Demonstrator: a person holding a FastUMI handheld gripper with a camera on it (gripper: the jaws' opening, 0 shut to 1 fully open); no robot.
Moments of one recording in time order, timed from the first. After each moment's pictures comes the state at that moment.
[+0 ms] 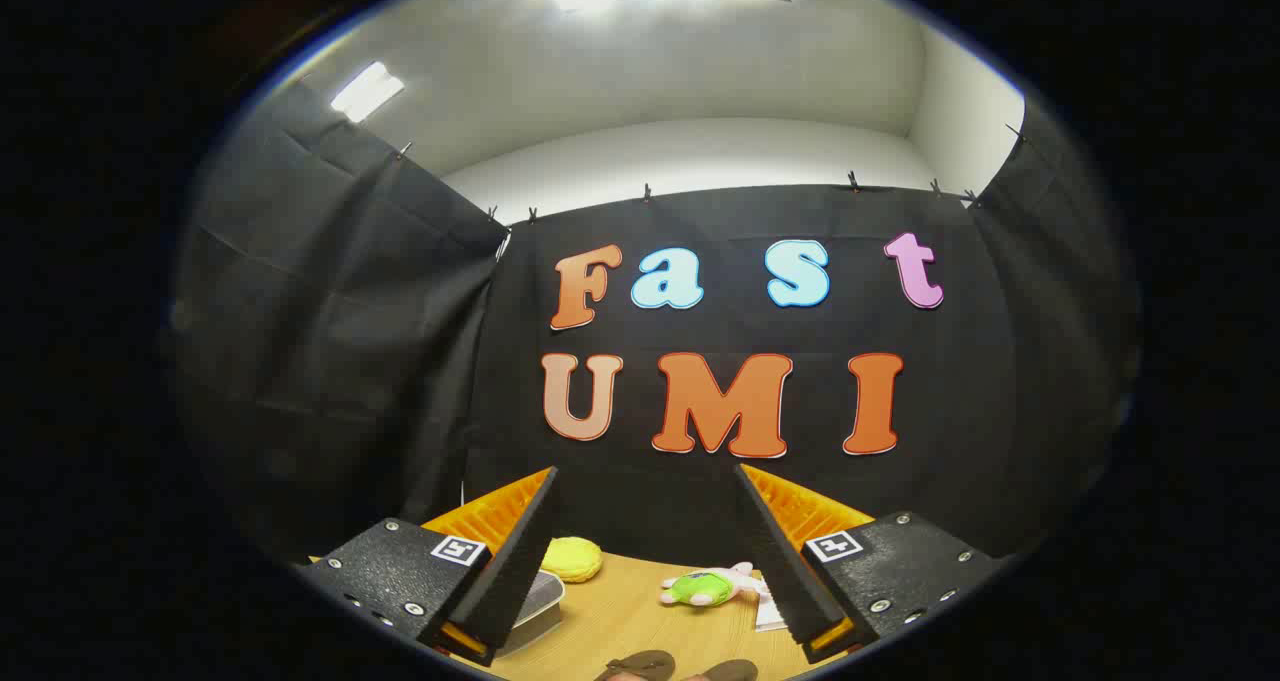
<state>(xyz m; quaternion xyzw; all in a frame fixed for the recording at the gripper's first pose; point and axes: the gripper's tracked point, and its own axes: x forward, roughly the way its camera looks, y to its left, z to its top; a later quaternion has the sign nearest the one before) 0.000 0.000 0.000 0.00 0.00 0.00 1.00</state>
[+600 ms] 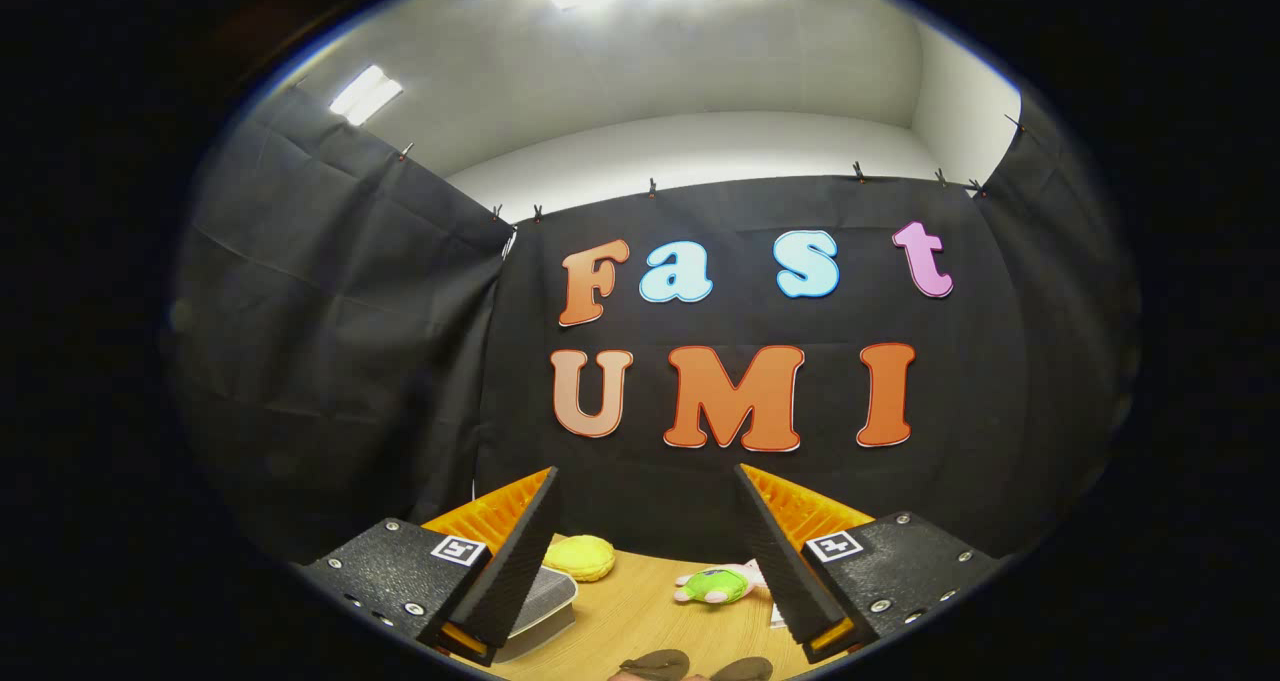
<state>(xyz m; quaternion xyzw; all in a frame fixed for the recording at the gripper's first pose) 0.005 0.007 -0.010 0.01 0.01 0.01 1.00</state>
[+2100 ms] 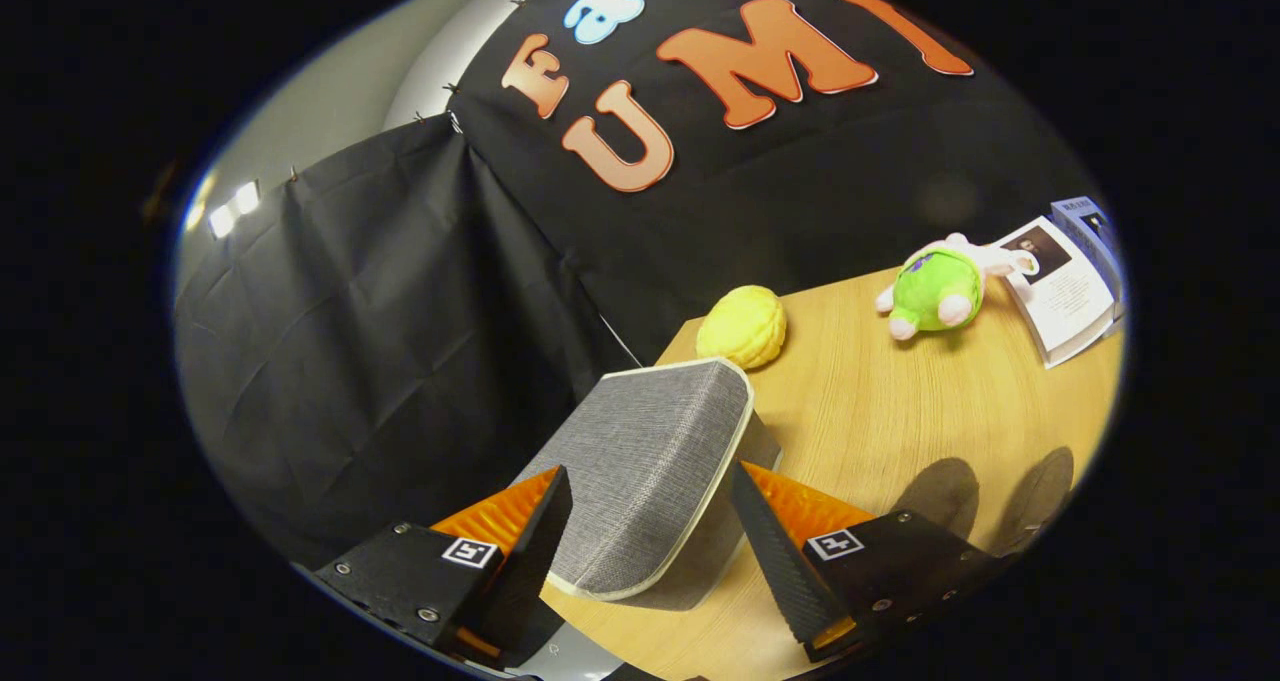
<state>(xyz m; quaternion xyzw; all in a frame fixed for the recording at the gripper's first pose) 0.029 0.152 -0.275 0.31 0.37 0.17 0.86</state>
